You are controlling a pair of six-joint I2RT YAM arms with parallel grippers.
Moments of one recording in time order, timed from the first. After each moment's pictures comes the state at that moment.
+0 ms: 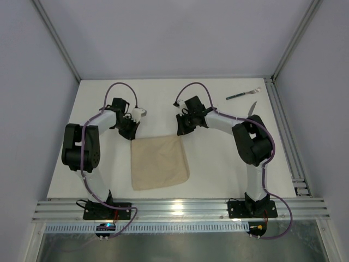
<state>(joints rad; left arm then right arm) -0.12 1.84 1.17 -0.63 0.35 0.51 0.55 2.01 1.35 -0.28 -0.37 0.11</state>
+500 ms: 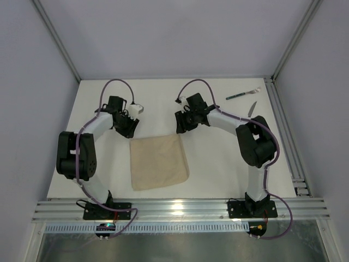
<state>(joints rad) -0.12 1.74 1.14 -0.58 0.28 0.50 0.54 1.99 1.39 -0.32 -0.32 0.11</state>
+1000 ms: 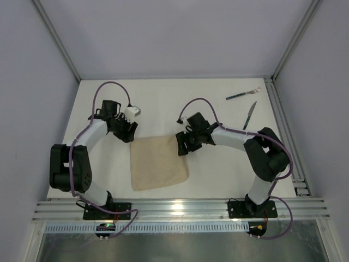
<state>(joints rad) -0.09 1.55 1.04 -0.55 0.36 0.52 0.63 1.76 1.04 -0.28 -0.31 0.19</state>
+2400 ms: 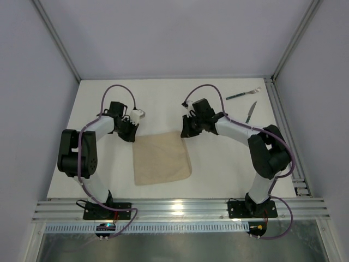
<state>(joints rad) -0.11 1.75 1.05 -0.51 0.37 0.50 0.55 1.76 1.13 -0.26 -0.34 0.27</state>
